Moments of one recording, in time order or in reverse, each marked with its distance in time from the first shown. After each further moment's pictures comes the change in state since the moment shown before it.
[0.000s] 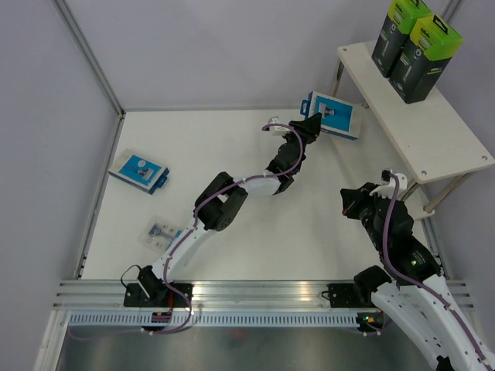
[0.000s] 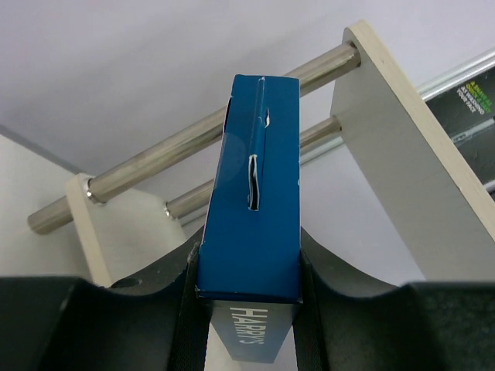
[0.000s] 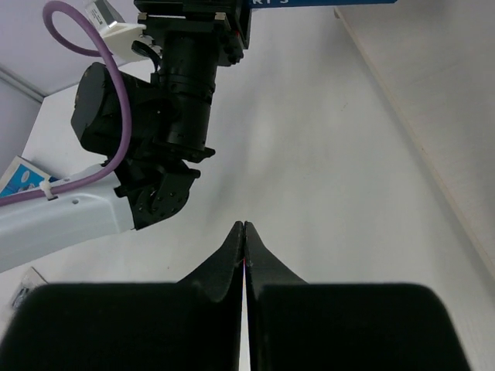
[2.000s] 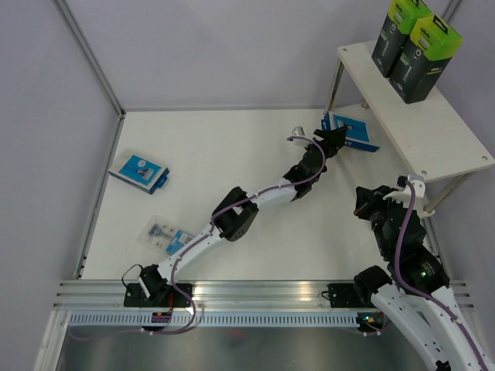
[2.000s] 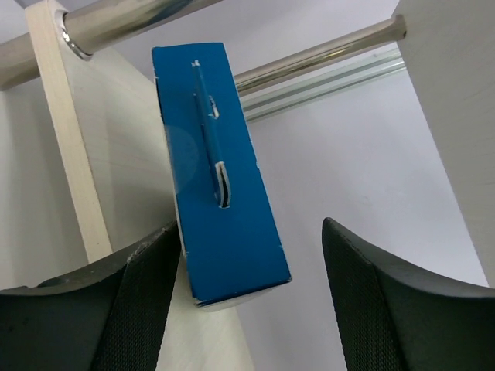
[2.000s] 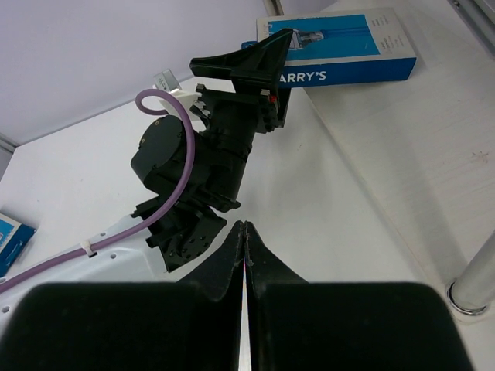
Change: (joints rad) left arm -0.091 0.319 0.533 -0.361 -0.007 -0.183; right arm 0.000 -0.099 0.022 -0.026 0.162 -0.071
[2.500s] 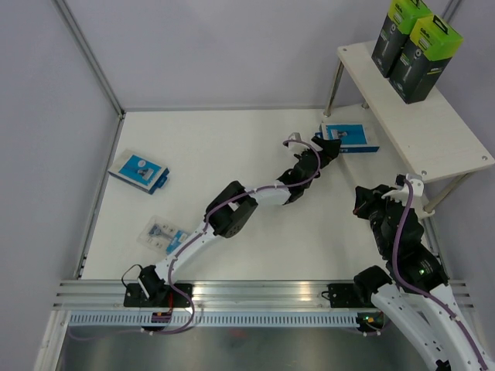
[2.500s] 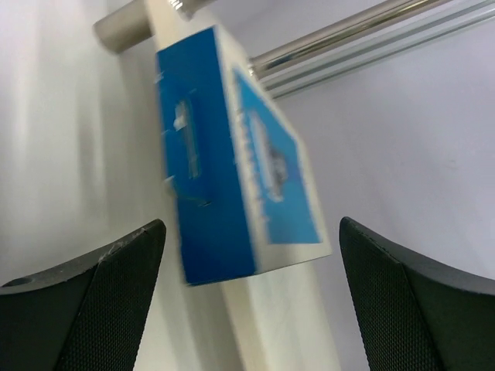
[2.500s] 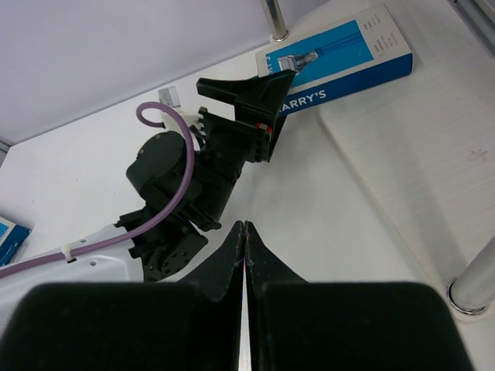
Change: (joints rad) left arm 0.011 -0.134 -0.331 -0.021 0.058 0.028; right arm 0.000 0.019 -0.001 0.003 0.008 0.001
